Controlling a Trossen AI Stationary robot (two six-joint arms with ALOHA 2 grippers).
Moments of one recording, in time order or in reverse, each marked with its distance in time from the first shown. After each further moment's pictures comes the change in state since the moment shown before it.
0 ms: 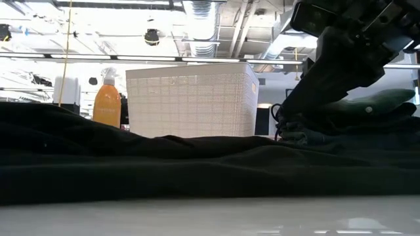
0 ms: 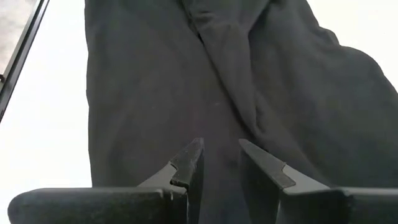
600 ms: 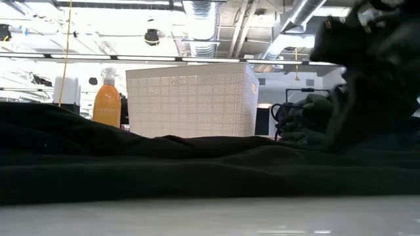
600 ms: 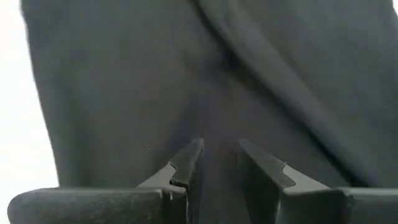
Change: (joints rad) left arm 0.000 0.000 -0.046 0.029 0.018 0.044; right arm 0.024 0.000 0.000 -0.260 -0.045 0.153
